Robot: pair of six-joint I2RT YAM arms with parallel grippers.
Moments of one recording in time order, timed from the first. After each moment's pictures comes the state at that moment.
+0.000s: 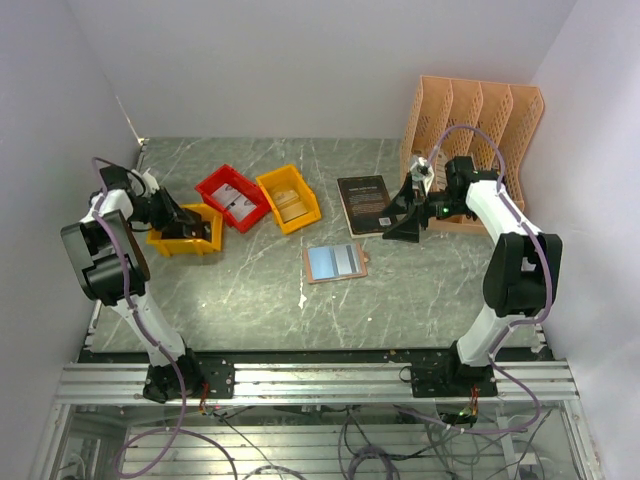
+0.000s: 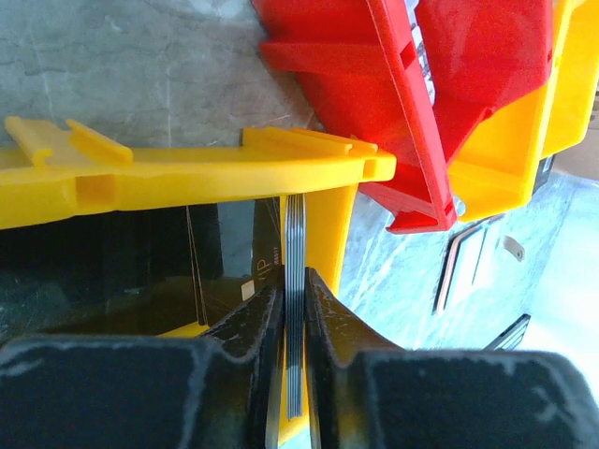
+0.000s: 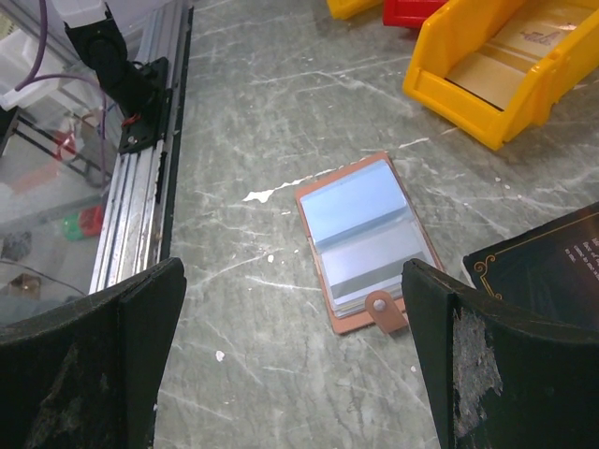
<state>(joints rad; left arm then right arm) 0.39 1.93 1.33 -0.59 0.73 -0.09 0.01 1.76 1.38 -1.04 -1.38 -1.04</state>
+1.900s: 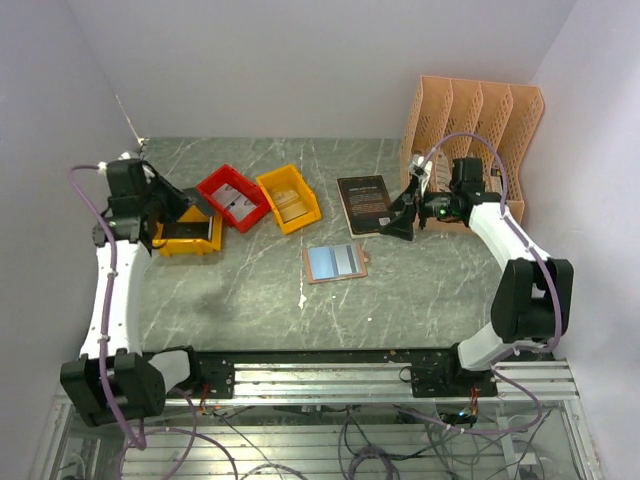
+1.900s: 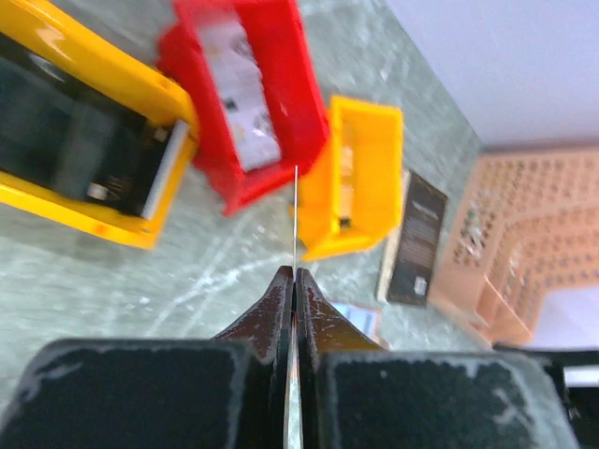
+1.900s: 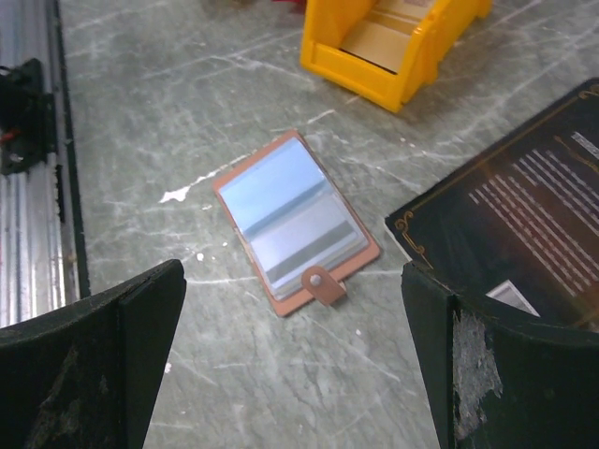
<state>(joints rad) 0.18 1.16 1.14 -0.57 0.20 -0.72 0.02 1.60 1.18 -0.52 -1.17 -0.59</state>
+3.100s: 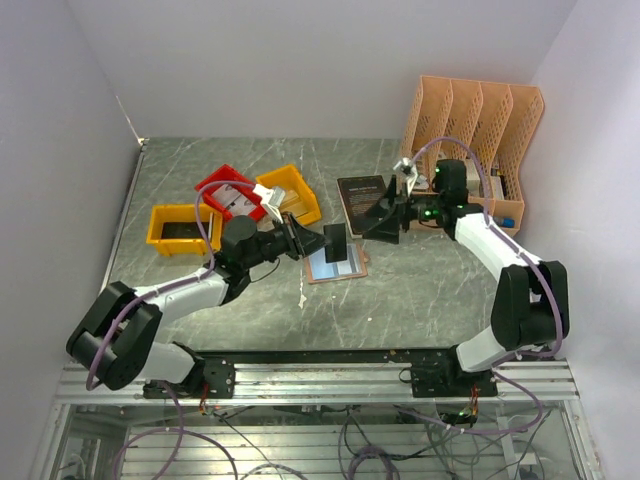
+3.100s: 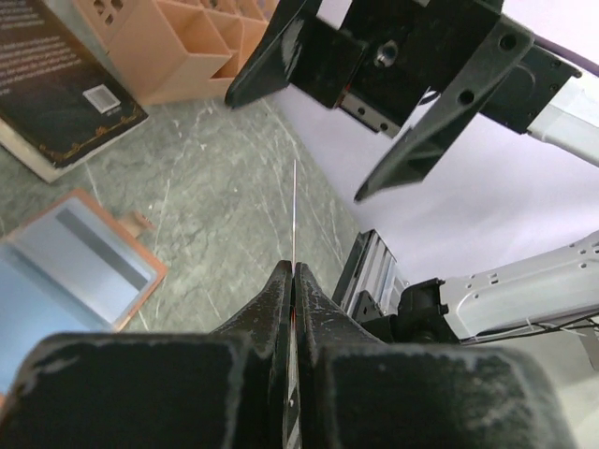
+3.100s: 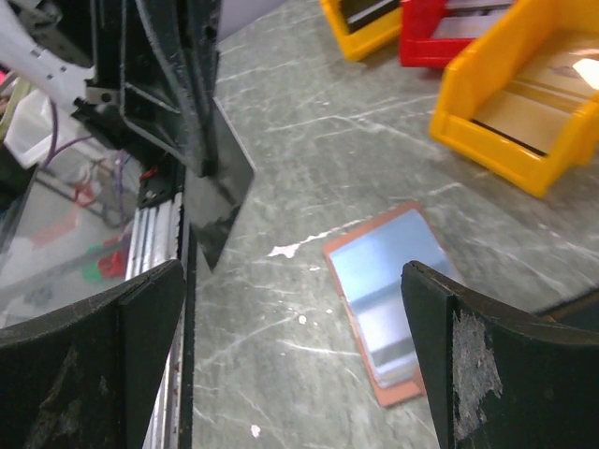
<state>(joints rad) -0.62 1.34 0.57 0.75 0.47 -0.83 0.12 1.54 1.04 -0.11 -1.31 -0.15</state>
